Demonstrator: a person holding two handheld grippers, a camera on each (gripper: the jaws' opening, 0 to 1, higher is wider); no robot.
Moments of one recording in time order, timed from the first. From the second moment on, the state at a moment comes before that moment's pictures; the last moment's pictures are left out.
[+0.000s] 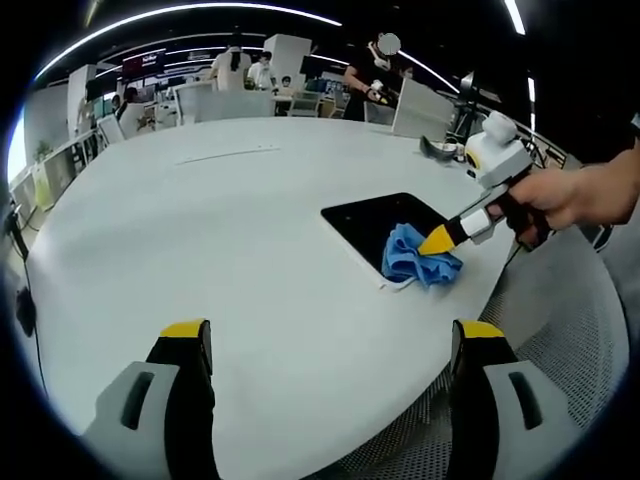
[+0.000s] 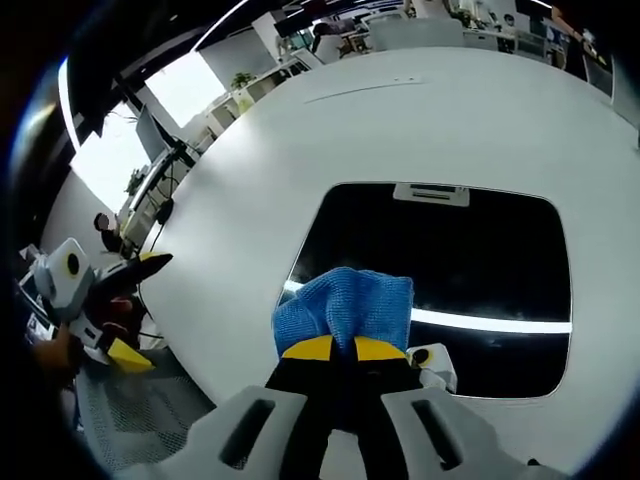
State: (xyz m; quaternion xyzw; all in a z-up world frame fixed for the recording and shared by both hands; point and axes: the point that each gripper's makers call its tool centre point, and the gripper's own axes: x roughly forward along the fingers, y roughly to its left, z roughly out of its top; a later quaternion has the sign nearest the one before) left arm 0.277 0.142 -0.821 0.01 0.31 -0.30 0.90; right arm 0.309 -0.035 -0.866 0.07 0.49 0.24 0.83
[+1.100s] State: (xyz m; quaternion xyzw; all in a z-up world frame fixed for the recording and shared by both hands) left arm 0.277 0.144 -0.822 0.01 0.32 -0.29 0.90; right arm 0.311 -0.057 -0.866 0.08 0.50 0.22 0.84
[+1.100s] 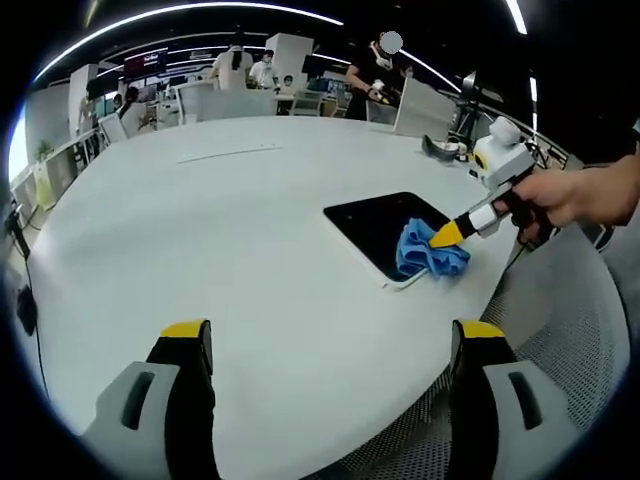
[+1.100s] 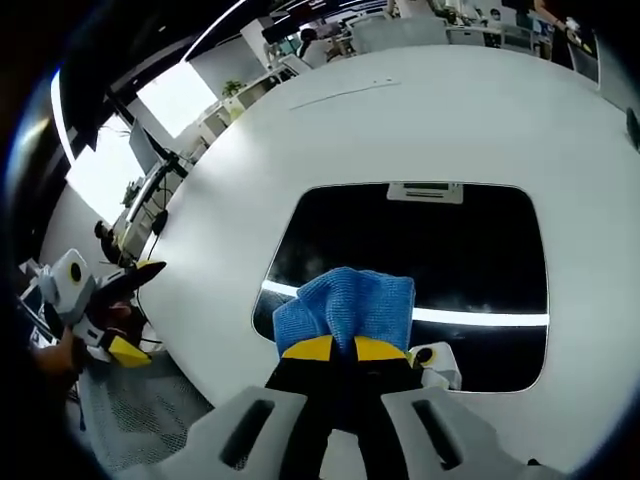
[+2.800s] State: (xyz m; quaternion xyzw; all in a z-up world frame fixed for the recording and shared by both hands) left arm 0.277 0.142 -0.820 0.01 0.31 -0.30 0.90; right arm 0.405 -0.051 -0.868 -0.03 0.52 0.21 0.83
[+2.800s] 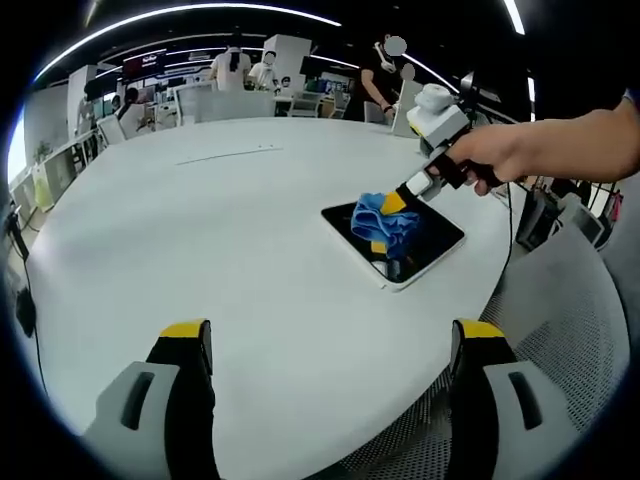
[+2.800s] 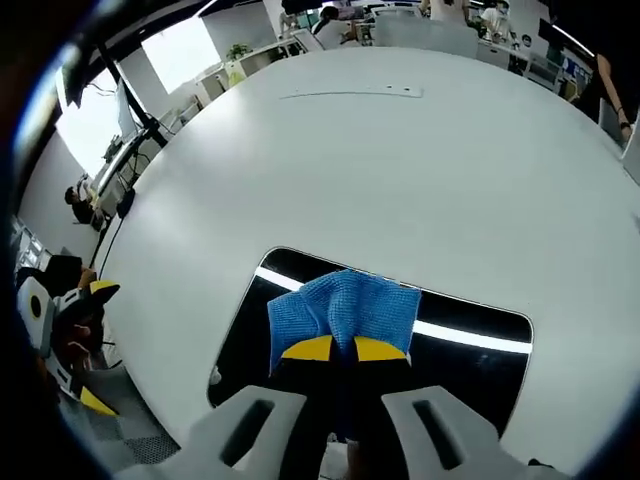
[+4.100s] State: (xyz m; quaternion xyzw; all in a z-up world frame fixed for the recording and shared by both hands) left arm 0.273 0.115 -0.809 -0.01 0.27 -0.36 0.89; right arm 0.438 -0.047 -0.867 -0.06 0.52 0.24 0.82
